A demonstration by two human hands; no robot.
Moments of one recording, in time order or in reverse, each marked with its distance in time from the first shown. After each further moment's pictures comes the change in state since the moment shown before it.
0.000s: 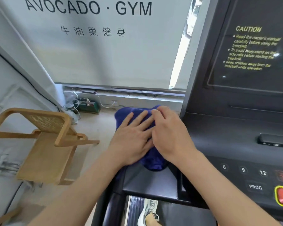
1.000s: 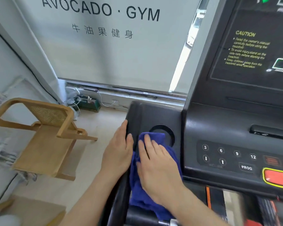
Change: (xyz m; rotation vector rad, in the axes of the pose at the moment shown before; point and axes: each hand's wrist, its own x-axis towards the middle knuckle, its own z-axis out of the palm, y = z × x) left_hand -0.093 0.024 0.020 -0.641 0.278 -0.675; right_hand -0.116 -0.059 0.031 -0.162 -0.206 -0.106
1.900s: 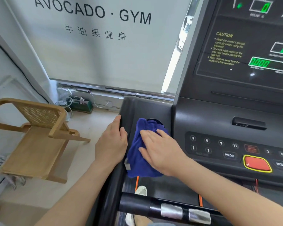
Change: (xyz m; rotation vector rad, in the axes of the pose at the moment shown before) left_hand -0.004 0.003 0.000 0.120 0.082 -0.026; right_hand 0.008 0.046 -0.008 -0.164 -0.021 -0.209
